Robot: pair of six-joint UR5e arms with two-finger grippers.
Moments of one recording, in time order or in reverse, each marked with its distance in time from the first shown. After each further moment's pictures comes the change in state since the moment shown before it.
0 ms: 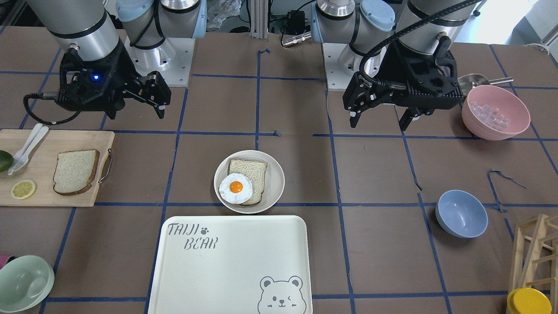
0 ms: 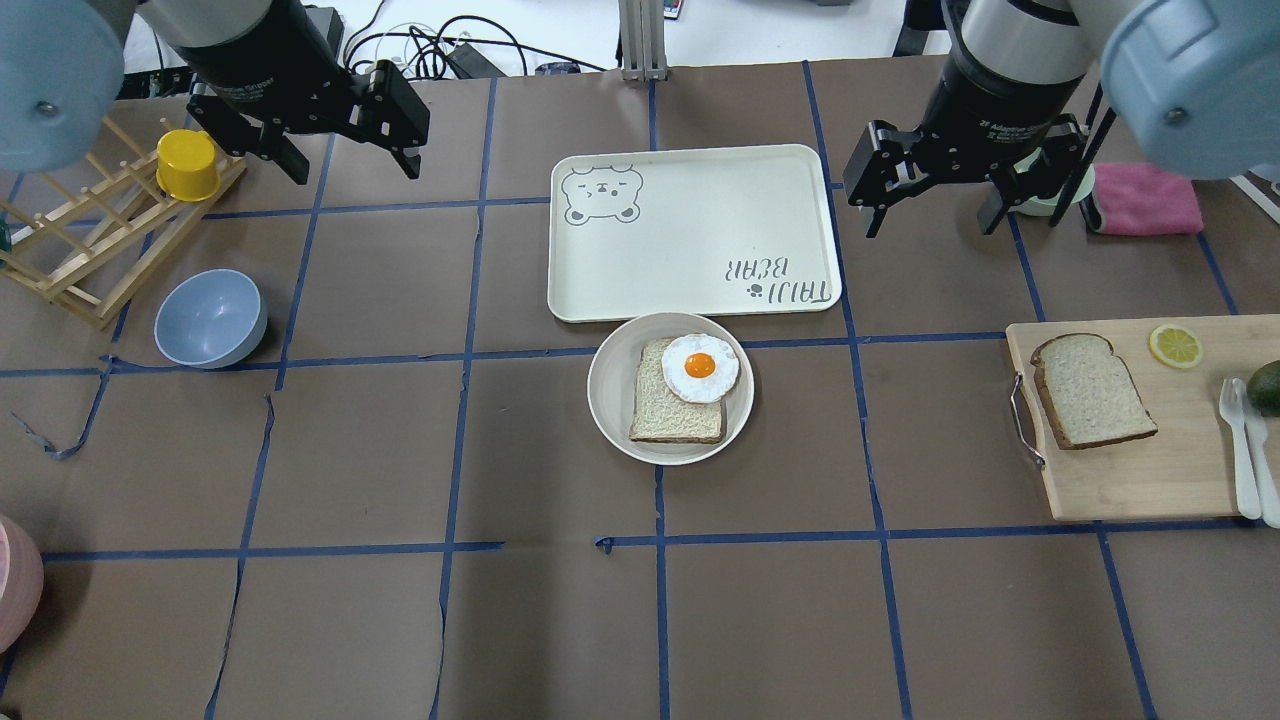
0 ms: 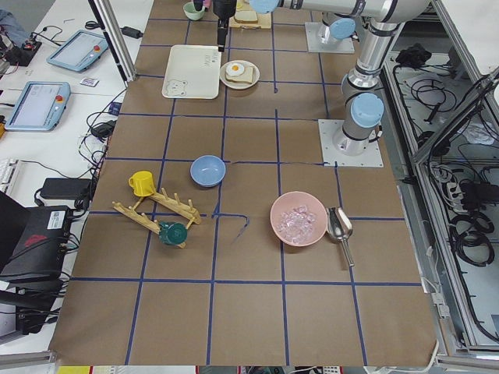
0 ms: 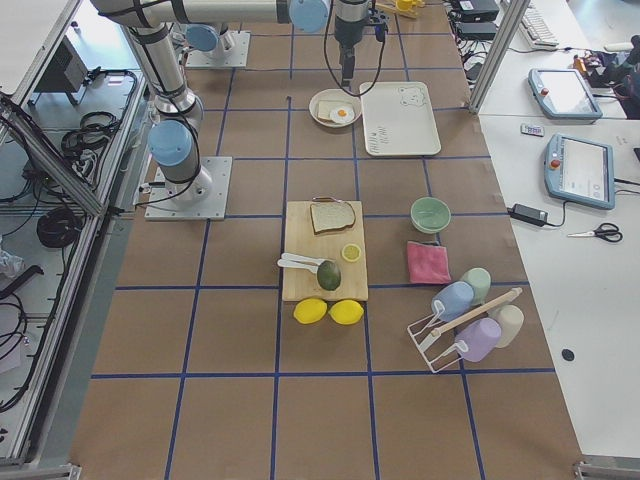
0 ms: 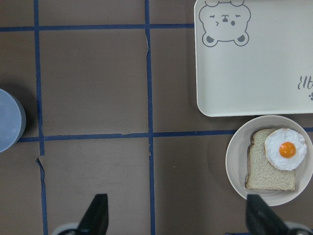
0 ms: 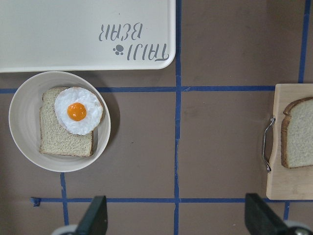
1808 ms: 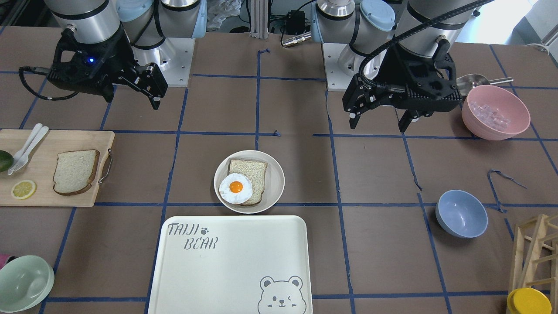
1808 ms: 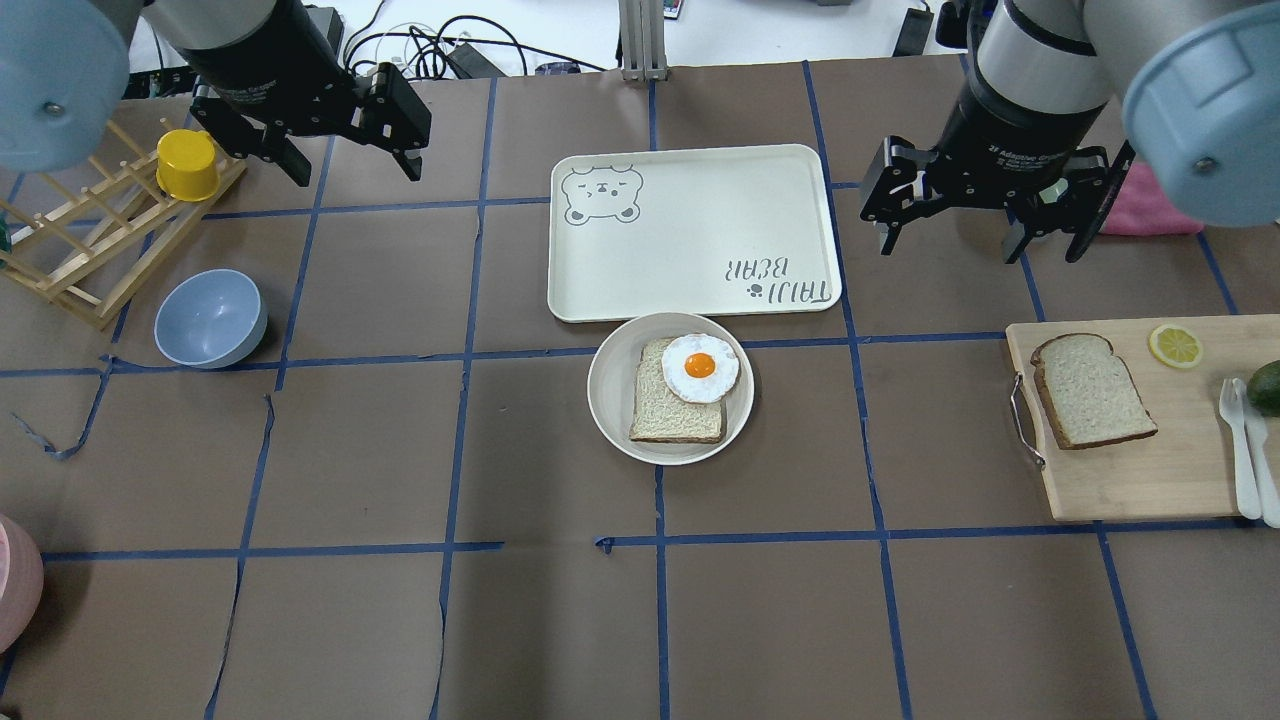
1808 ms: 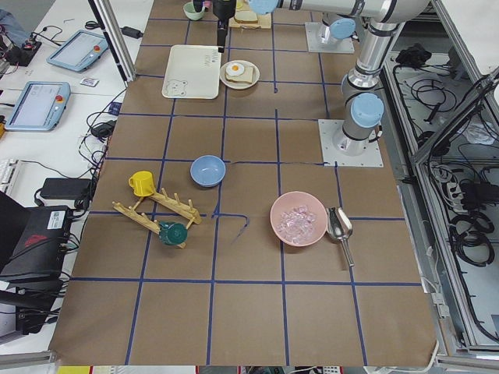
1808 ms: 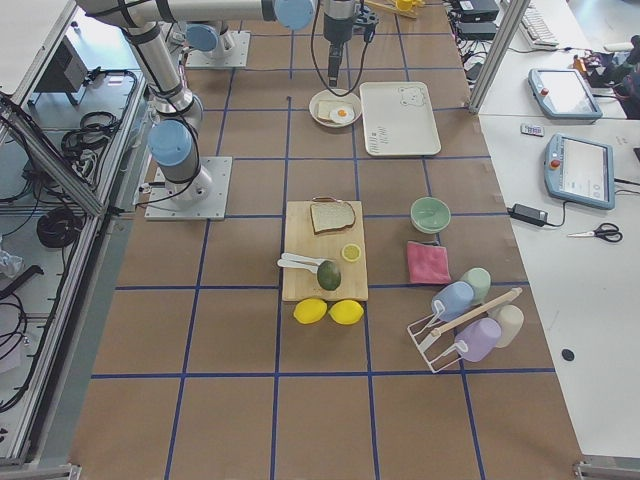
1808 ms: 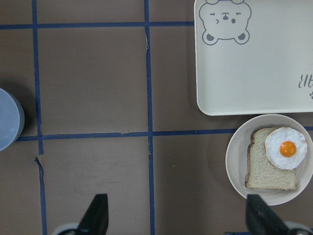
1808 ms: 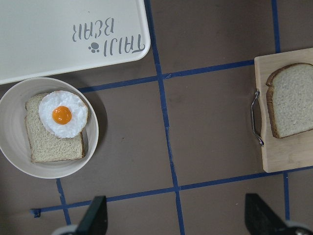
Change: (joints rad) left arm 0.001 -0.005 -0.002 0.000 -0.001 0.001; right arm 0.003 -0.049 0.053 0.003 -0.039 0.125
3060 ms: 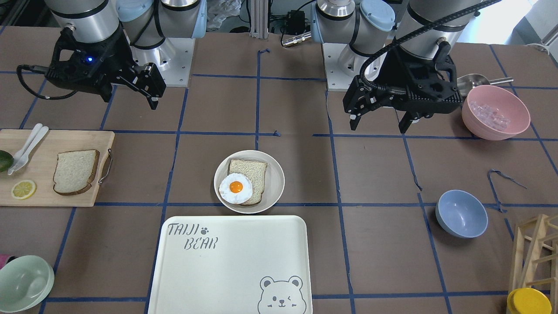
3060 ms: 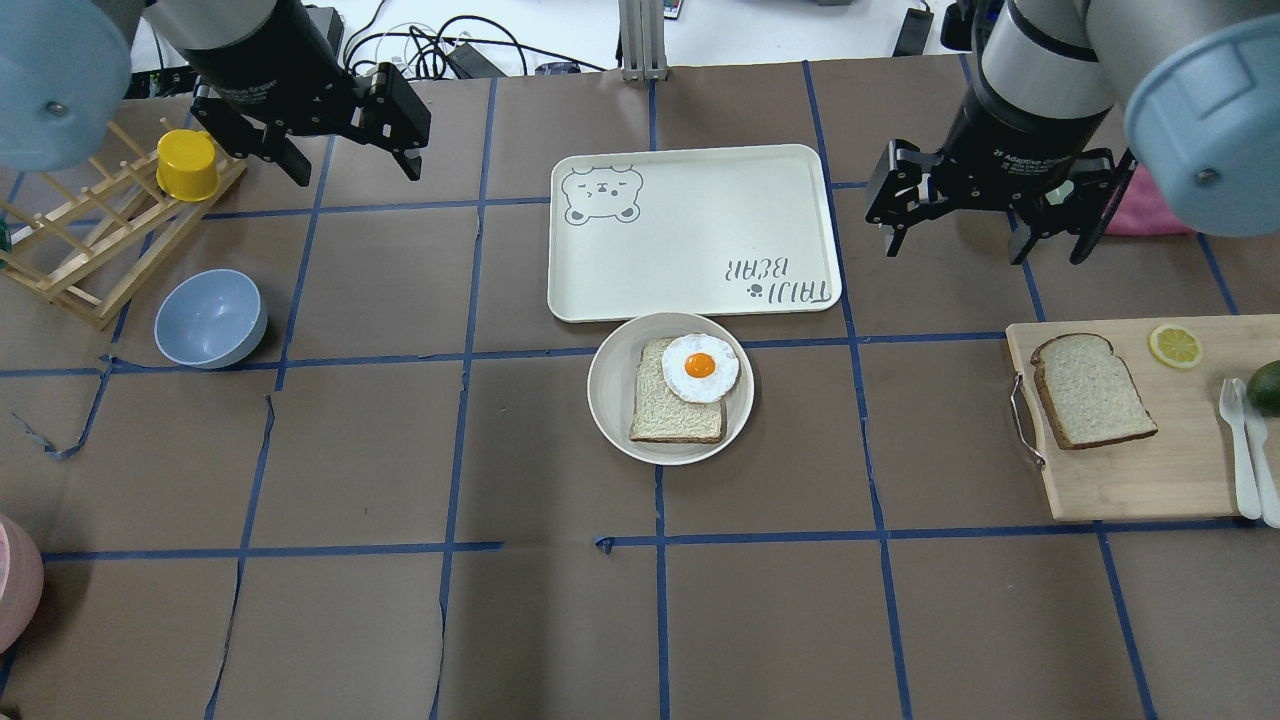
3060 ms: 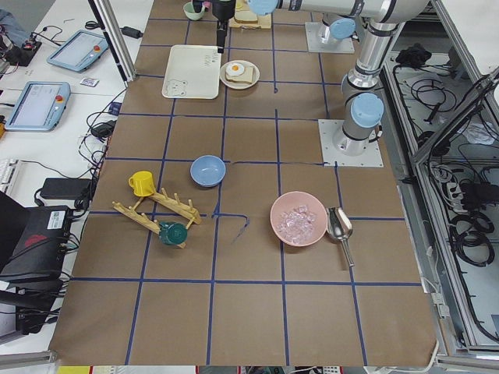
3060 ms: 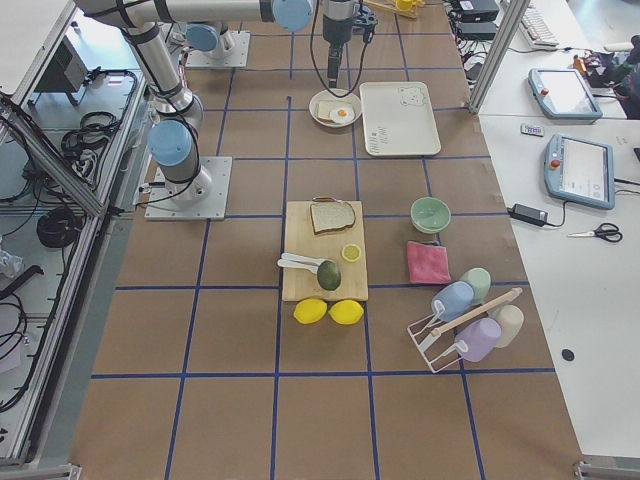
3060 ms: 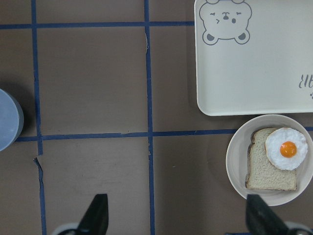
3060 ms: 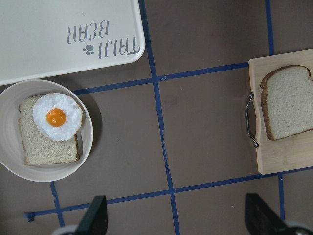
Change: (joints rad) left arm 0.002 -0.002 0.000 0.003 0.000 0.000; right arm -0.003 -0.005 0.010 -0.017 -0.025 -0.002
